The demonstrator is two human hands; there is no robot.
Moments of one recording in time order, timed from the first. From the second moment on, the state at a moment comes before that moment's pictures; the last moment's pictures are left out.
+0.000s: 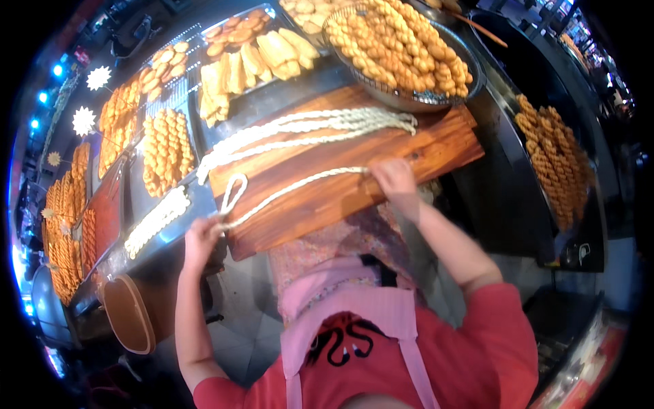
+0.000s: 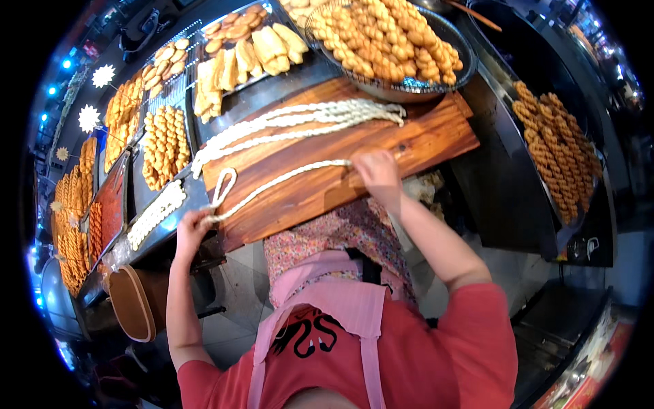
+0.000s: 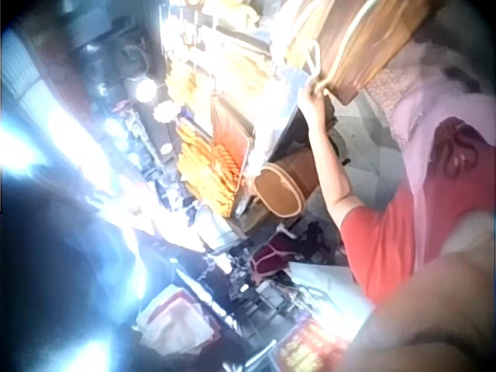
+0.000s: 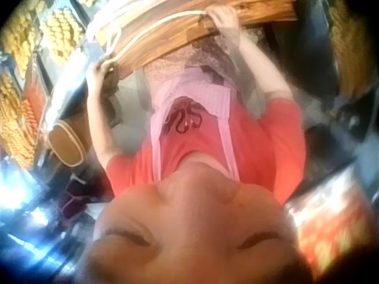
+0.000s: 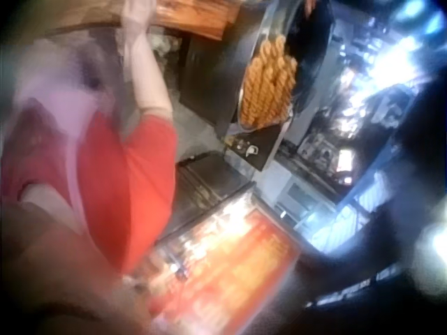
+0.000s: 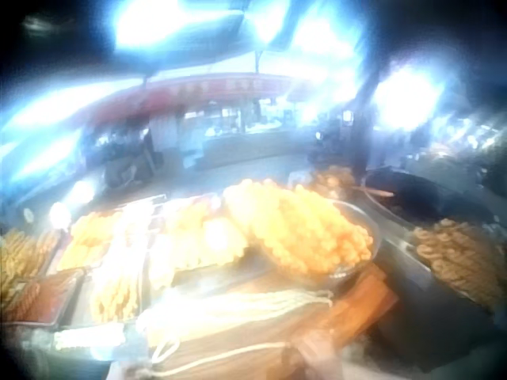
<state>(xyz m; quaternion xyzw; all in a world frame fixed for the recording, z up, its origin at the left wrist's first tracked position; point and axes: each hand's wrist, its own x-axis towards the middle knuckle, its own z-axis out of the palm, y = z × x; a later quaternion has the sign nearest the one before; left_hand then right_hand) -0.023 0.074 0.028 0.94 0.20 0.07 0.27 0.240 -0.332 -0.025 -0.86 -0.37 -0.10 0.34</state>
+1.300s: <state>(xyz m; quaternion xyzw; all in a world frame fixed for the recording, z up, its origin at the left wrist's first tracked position) 0.073 -0.016 0.007 0.91 0.18 0.04 0.38 0.297 -0.410 -0.019 -0.86 -0.19 0.00 0.48</state>
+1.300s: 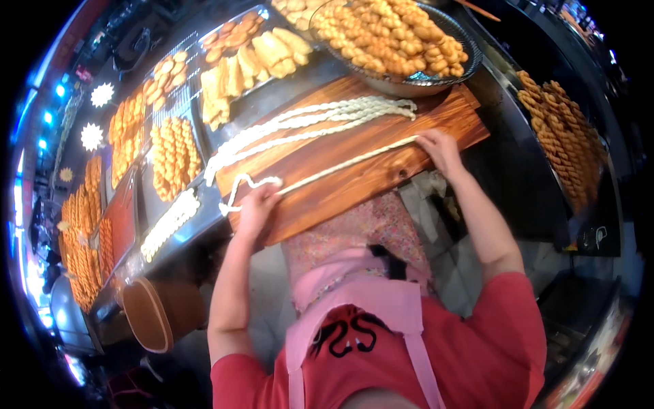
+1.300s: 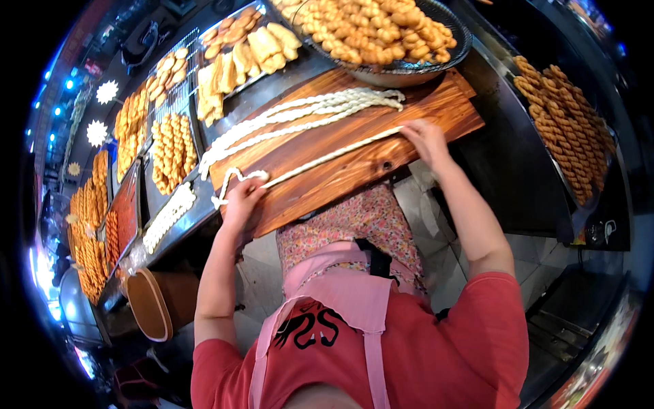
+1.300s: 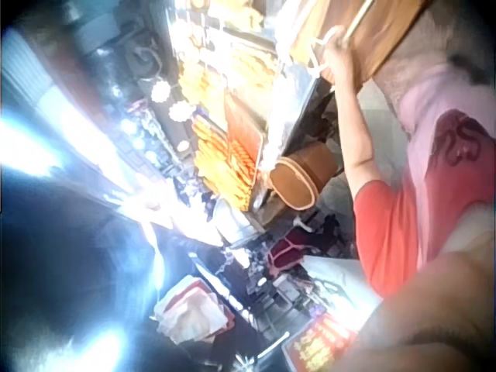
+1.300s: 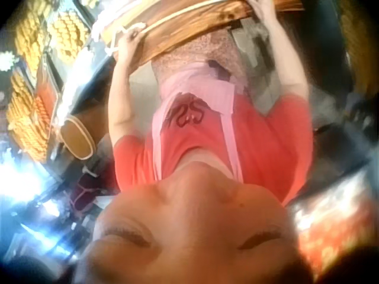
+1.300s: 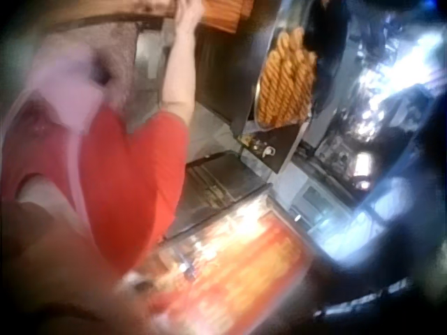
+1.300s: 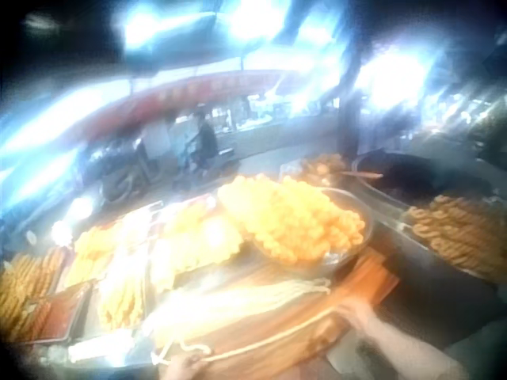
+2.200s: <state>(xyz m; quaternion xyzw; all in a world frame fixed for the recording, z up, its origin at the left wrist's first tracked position) 0.137 -0.095 0.050 0.91 0.08 0.02 0.41 0.292 -0.434 -0.013 -0.92 -0.19 -0.09 0.34</state>
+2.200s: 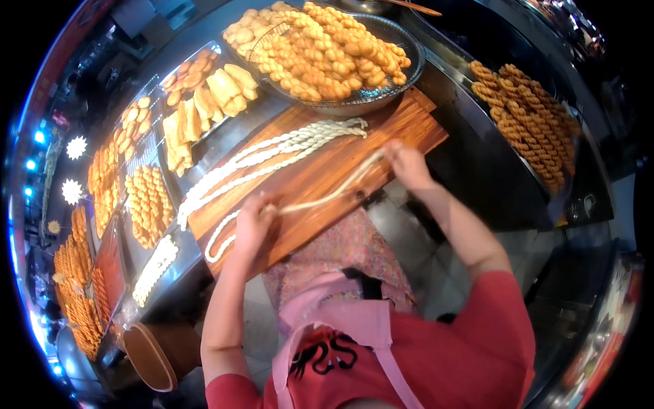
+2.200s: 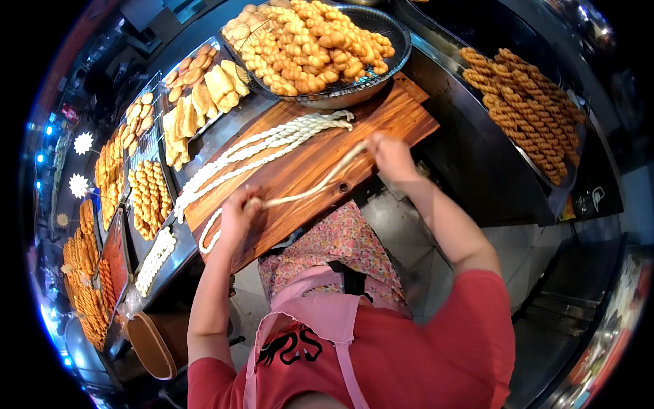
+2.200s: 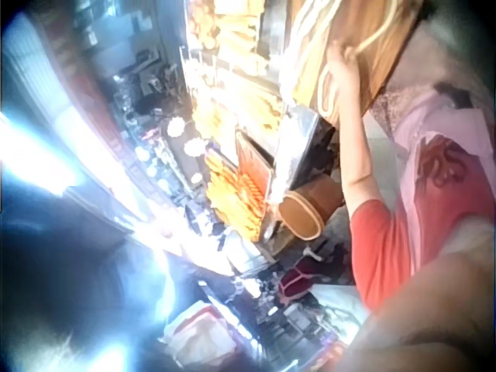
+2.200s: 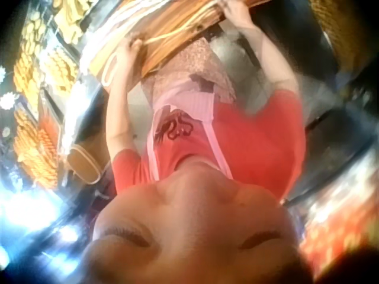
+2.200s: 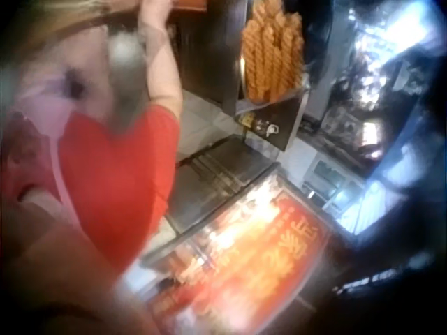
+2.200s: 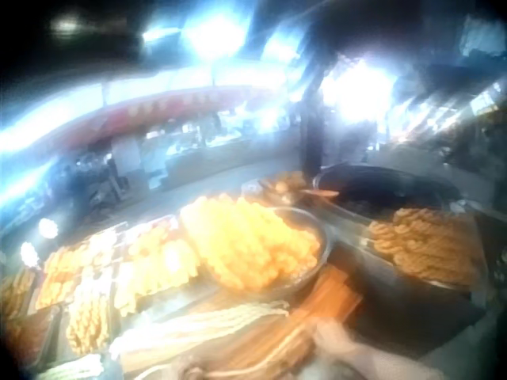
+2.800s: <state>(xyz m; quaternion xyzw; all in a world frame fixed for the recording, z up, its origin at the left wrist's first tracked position) 0.129 -0.074 0.024 0.94 0.05 -0.02 0.35 0.275 -0.431 -0.032 -0.92 -0.31 -0.21 0.14</state>
